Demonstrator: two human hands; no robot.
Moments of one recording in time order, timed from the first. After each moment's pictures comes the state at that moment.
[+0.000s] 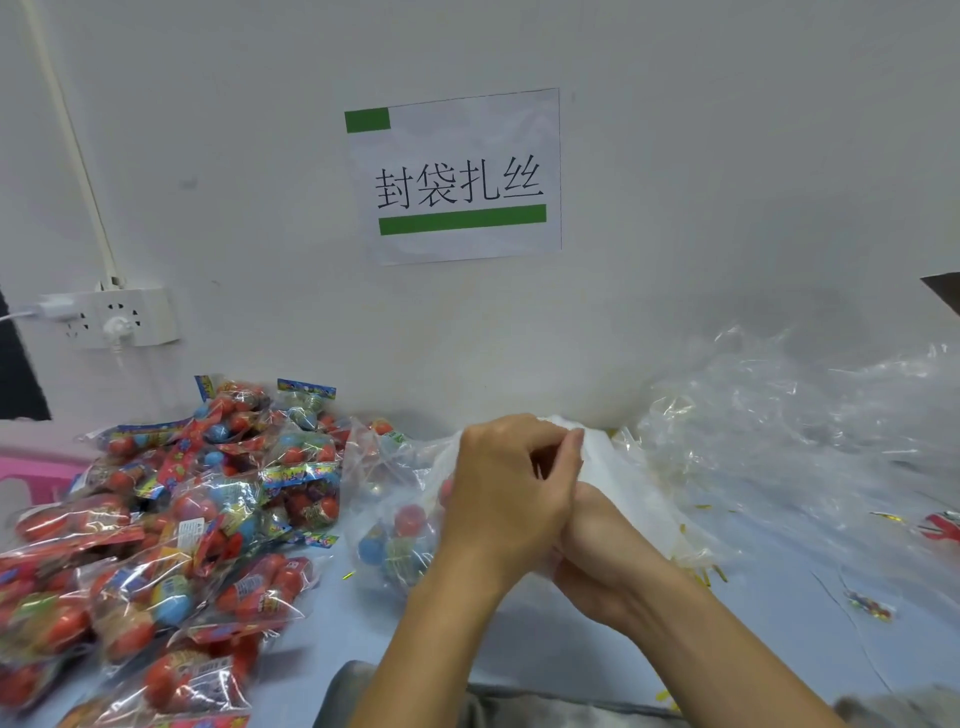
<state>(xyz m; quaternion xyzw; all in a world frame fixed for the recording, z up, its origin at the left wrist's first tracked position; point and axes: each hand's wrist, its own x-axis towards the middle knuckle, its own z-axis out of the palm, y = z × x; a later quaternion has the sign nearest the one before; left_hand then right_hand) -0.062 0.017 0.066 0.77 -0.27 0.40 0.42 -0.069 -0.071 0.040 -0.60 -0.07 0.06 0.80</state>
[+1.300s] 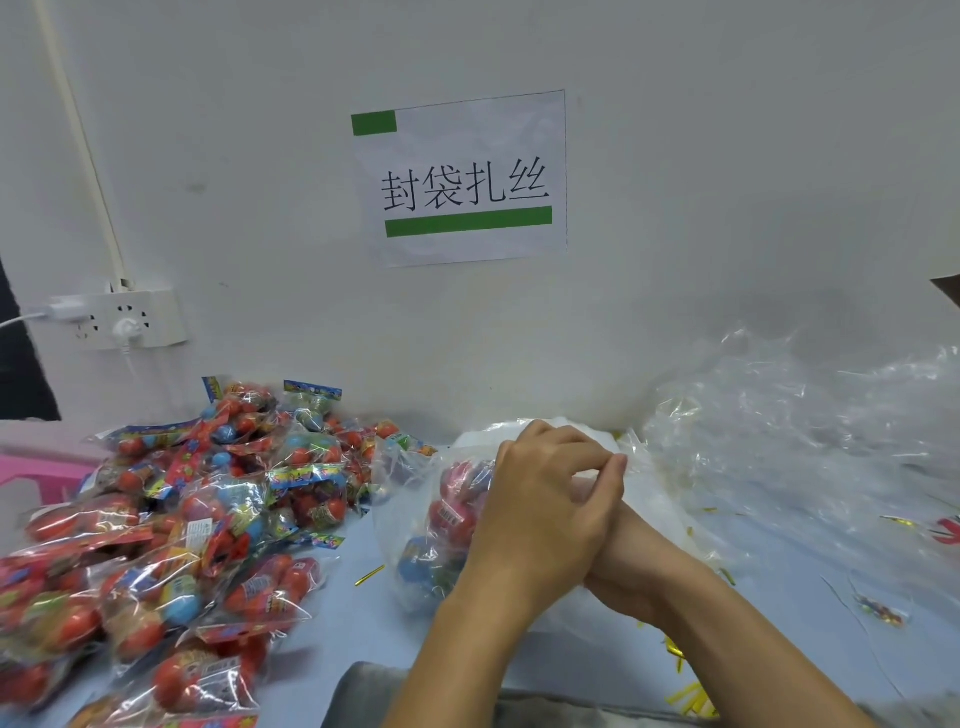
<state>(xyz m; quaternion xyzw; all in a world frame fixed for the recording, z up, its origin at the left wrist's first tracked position) -0.065 0.002 0.055 0.79 -0.30 0.35 0.41 -0.076 -0.080 0.044 -0.51 -0.09 0.06 0.85</state>
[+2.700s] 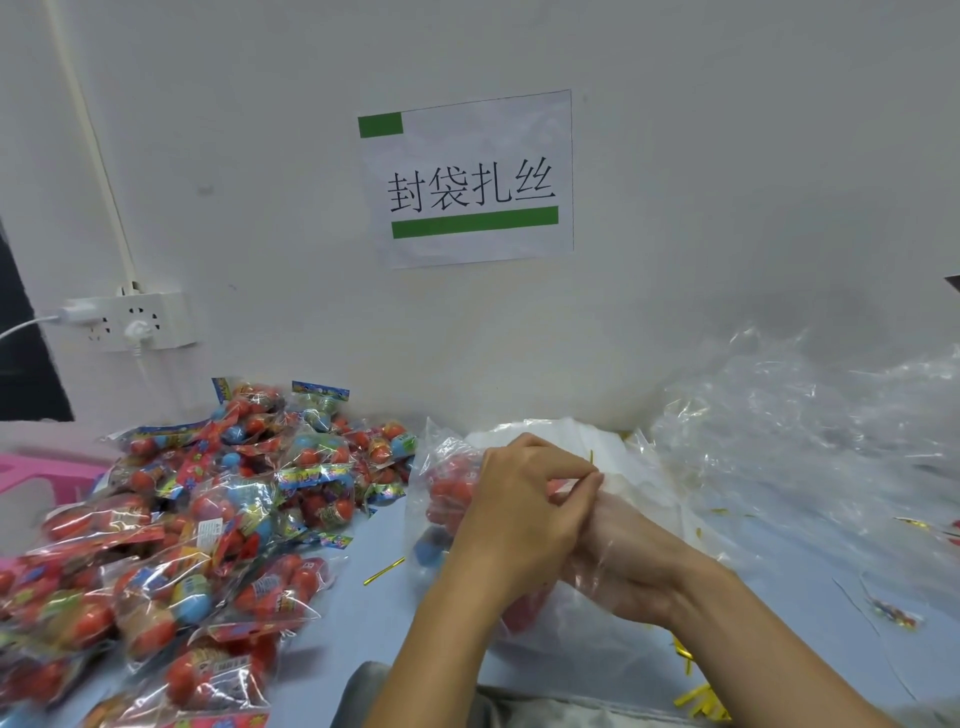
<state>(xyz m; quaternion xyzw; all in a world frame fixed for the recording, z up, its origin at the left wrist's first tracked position) -0.053 0.023 0.050 0.82 -0.29 0.29 0.40 -0.054 -0.094 0.031 -0.60 -0.12 0.14 0.78</state>
